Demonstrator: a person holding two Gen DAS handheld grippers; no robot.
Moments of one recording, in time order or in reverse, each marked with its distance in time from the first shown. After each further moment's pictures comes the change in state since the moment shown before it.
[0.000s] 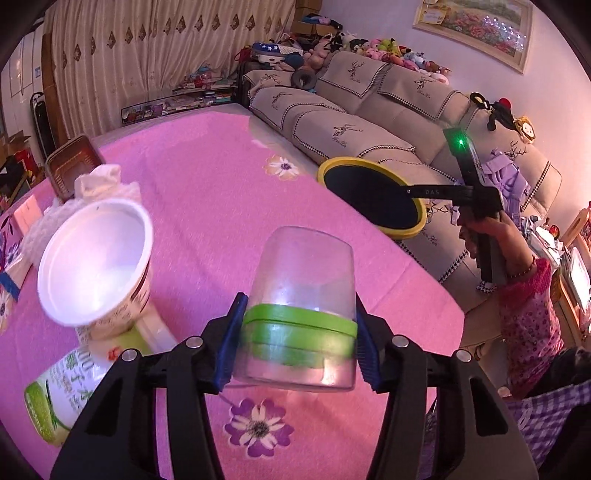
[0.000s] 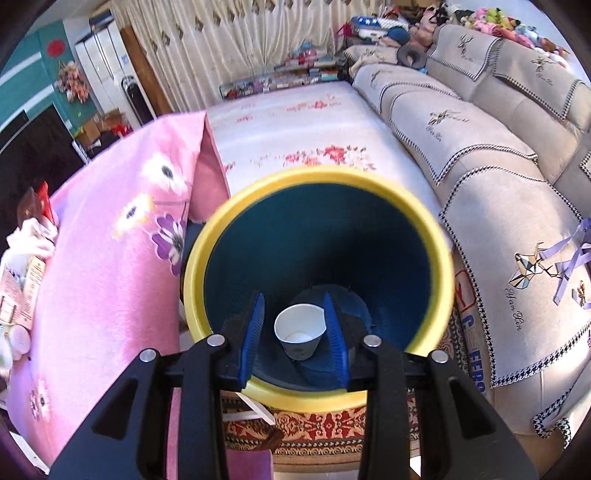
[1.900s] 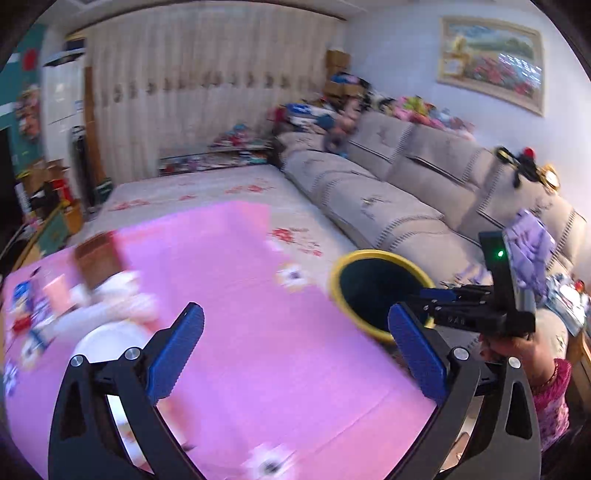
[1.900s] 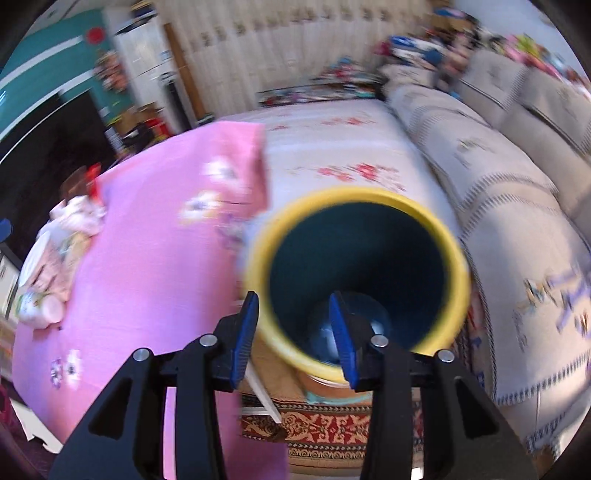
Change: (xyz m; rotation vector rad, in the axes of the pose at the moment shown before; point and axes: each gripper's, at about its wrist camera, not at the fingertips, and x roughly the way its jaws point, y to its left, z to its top) left arm -0.031 -0.035 0.059 -0.075 -0.268 0.194; right arm -0.036 0.052 -0.005 -0.151 -0.029 0.108
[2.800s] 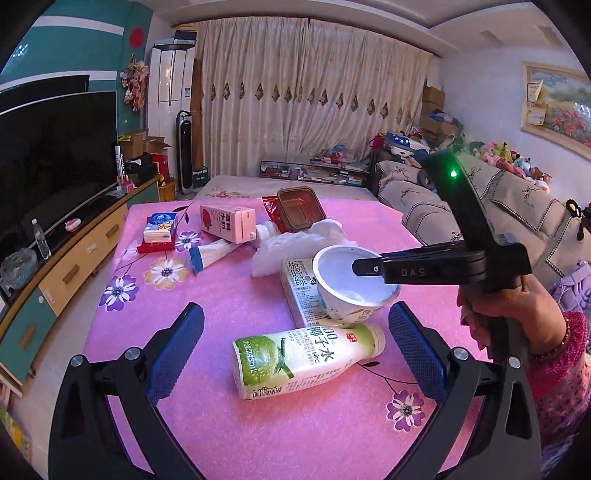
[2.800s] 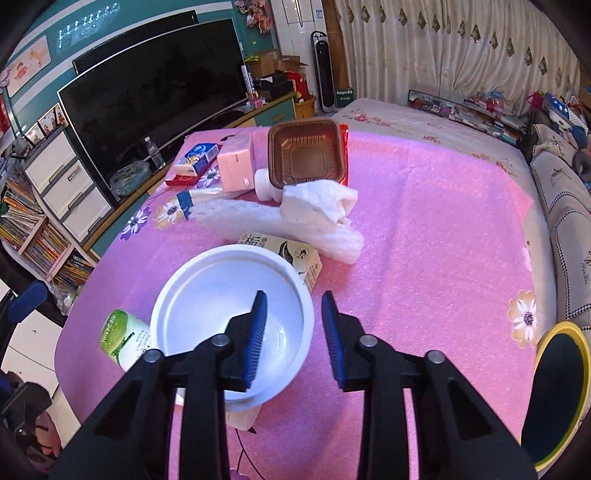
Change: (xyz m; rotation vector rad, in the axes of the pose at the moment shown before) left arm -0.112 0.149 -0.090 -0.190 -0.081 0.265; right arm 0.068 0.294 0.052 -0.360 0.103 0.286
